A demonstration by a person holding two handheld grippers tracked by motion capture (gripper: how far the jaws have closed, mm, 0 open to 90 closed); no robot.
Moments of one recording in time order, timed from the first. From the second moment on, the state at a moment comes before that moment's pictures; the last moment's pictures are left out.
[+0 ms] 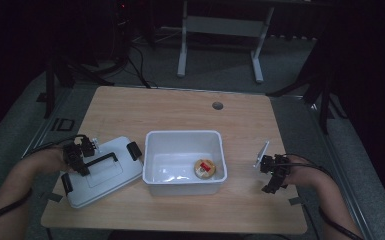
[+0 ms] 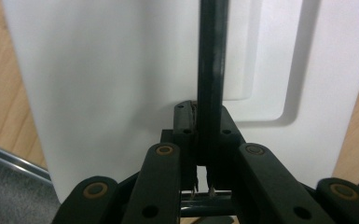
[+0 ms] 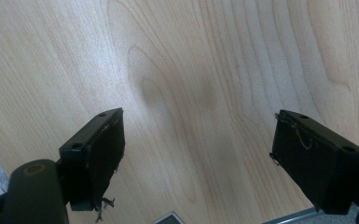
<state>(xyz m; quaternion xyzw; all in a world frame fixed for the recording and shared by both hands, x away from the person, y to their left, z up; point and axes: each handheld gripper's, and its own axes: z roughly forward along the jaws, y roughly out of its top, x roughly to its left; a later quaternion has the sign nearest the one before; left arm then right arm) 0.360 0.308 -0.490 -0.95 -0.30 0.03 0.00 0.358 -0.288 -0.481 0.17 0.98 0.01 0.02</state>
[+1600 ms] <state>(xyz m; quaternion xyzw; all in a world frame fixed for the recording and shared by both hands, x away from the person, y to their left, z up) 0.364 0.217 -0.352 -0.98 -0.17 -0.01 -0.06 0.356 -0.287 -0.472 0.18 0.98 0.02 0.03</state>
